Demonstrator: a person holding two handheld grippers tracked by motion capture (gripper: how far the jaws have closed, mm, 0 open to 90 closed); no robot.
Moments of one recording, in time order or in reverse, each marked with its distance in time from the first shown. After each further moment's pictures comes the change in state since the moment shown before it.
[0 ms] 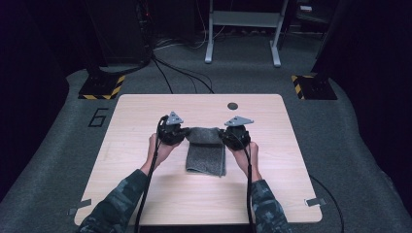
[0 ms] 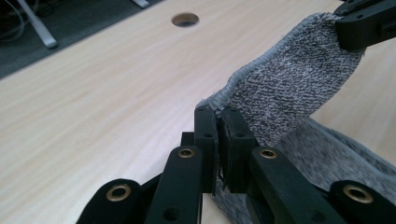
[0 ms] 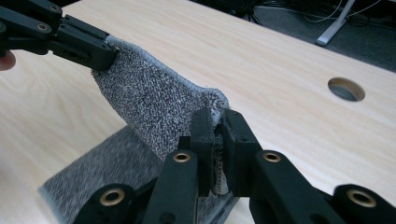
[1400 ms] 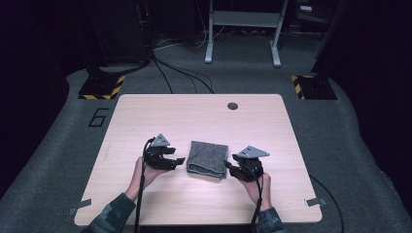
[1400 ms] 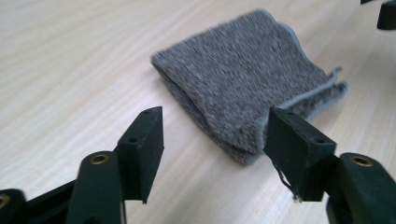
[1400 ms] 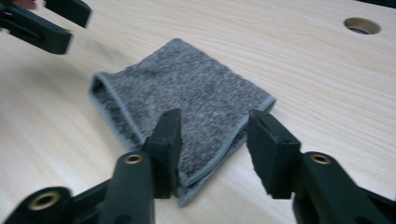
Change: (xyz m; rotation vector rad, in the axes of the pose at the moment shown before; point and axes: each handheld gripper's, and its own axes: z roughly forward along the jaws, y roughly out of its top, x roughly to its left) left arm -0.017 -0.056 -0.040 0.054 -0.085 -0.102; right arm 0.021 -0.075 -0.052 0.002 0.028 0.042
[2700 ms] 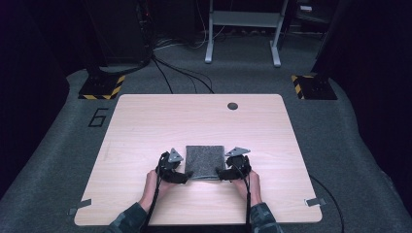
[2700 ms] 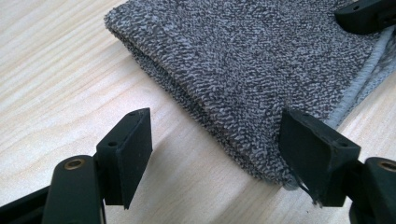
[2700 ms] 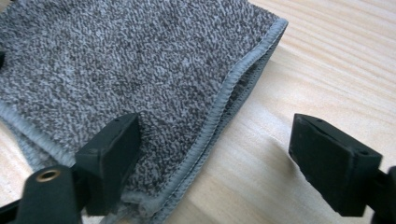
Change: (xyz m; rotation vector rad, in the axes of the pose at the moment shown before) left arm -0.033 -0.037 0.043 0.106 0.096 0.062; right arm -0.003 -0.022 0.067 0.199 -0.037 -0.011
